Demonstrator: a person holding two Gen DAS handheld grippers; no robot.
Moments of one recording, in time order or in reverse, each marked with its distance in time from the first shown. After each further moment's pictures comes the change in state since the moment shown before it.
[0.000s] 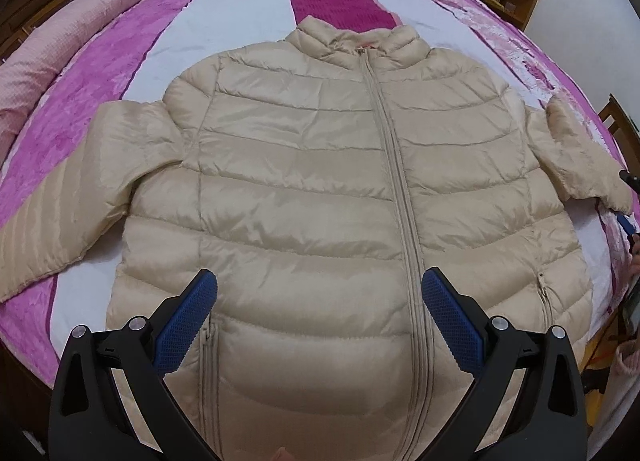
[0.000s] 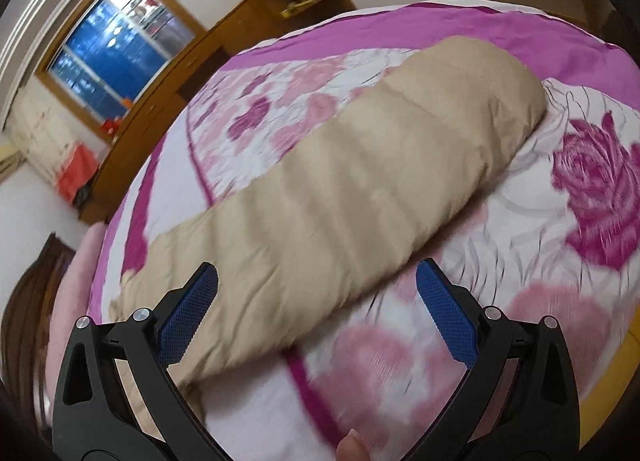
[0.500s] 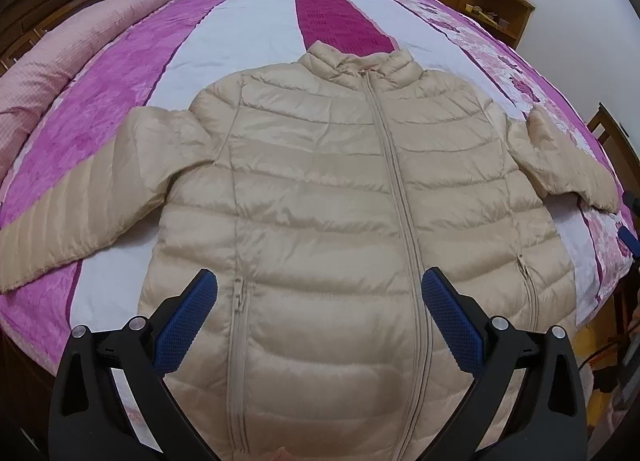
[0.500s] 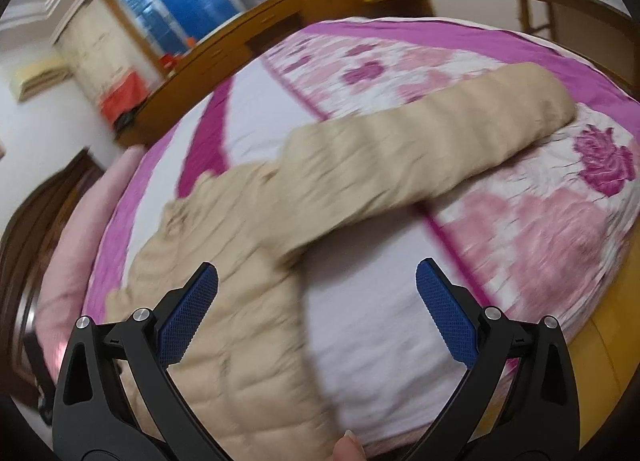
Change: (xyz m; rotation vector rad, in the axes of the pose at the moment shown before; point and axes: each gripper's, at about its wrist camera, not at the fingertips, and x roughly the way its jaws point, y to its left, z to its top) left arm -0.039 0.015 -0.021 -0.005 -0.078 -0.014; right arm -0.073 0.094 -0.093 -0.254 0.076 0.091
